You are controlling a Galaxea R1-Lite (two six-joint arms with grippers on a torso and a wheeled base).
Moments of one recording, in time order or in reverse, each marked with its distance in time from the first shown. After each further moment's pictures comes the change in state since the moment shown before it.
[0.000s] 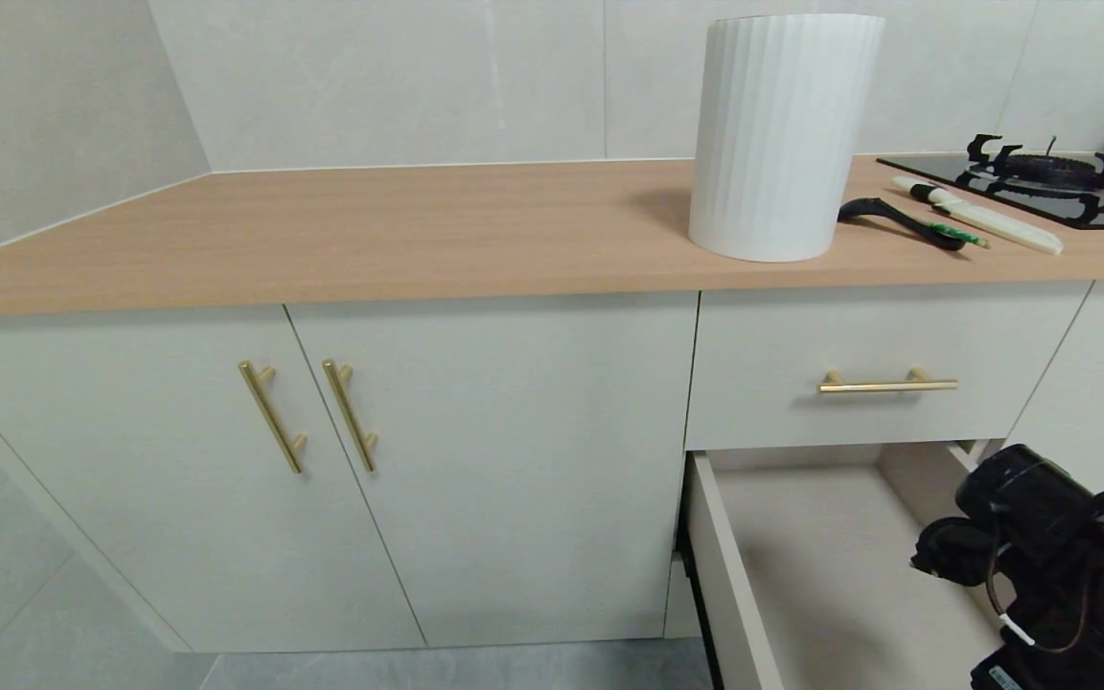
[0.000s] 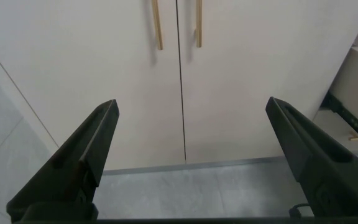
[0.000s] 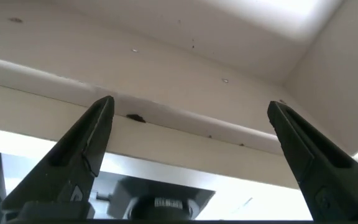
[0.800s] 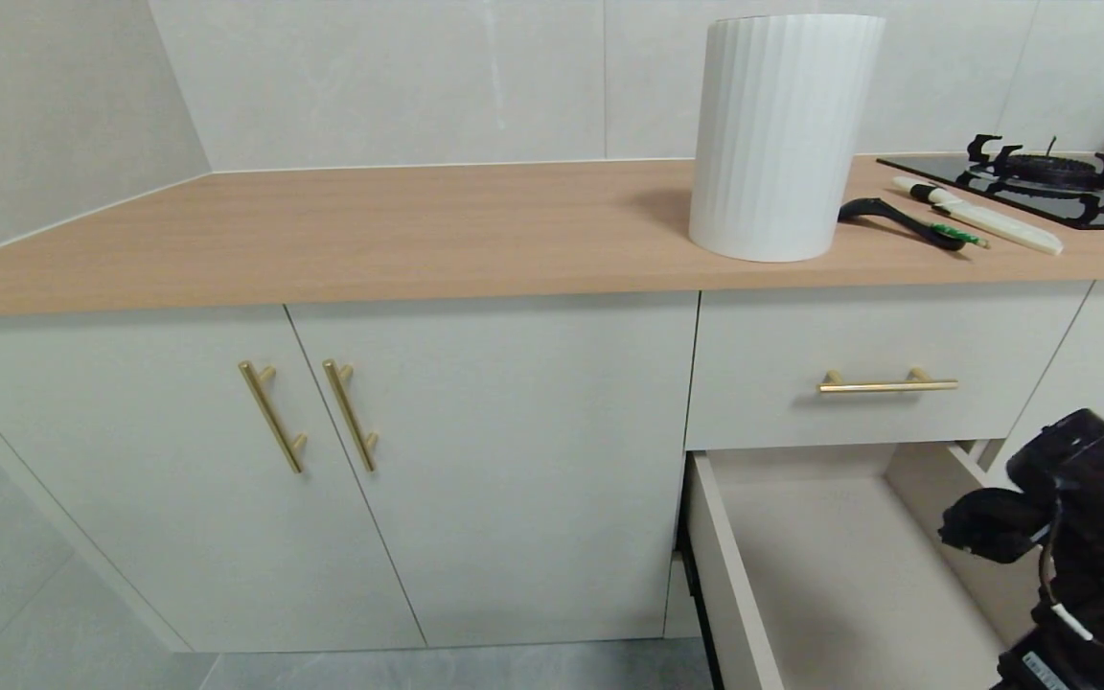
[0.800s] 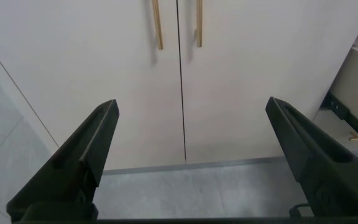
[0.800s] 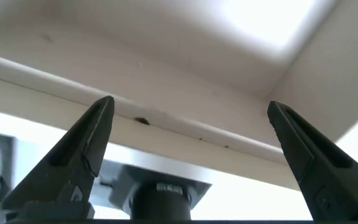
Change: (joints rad) left arm 0.000 0.001 0.000 0.001 0.000 0.000; right arm 0.050 -0.179 -0.061 0.074 0.007 0.028
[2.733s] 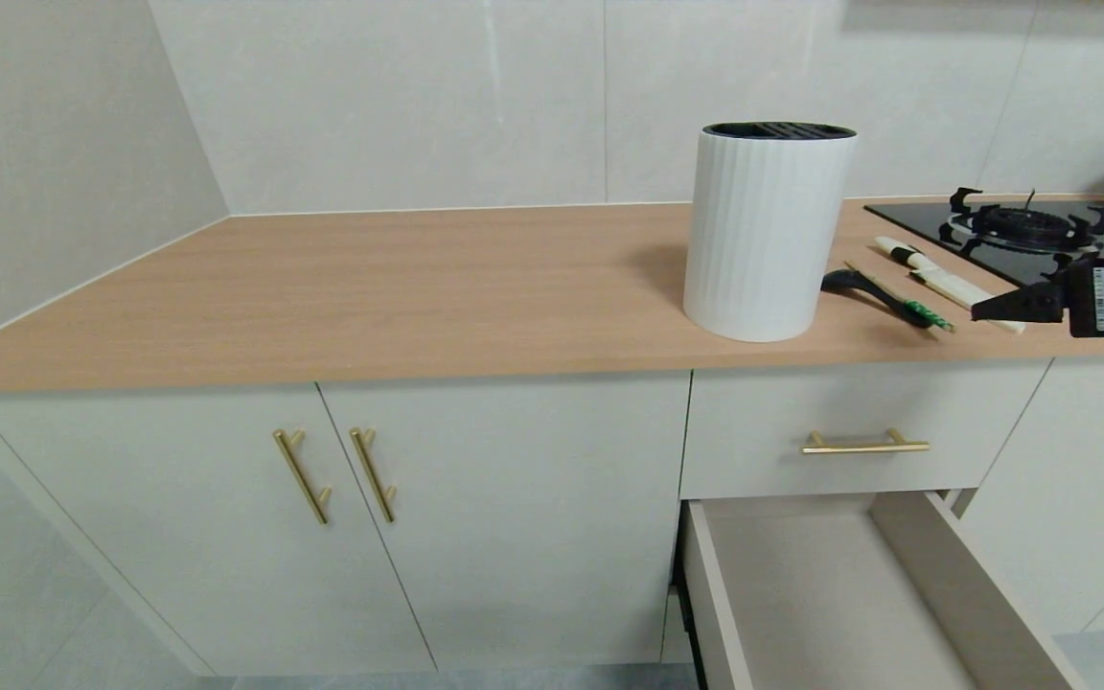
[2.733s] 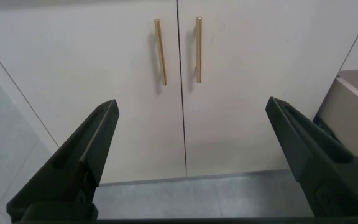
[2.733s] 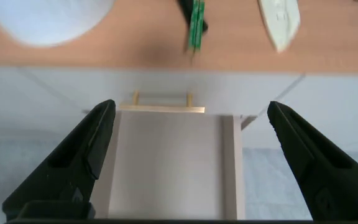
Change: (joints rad) left arm 0.000 0.000 0.000 0.000 0.000 0.000; right arm -0.364 0.031 -0.532 -0.280 0.134 0.045
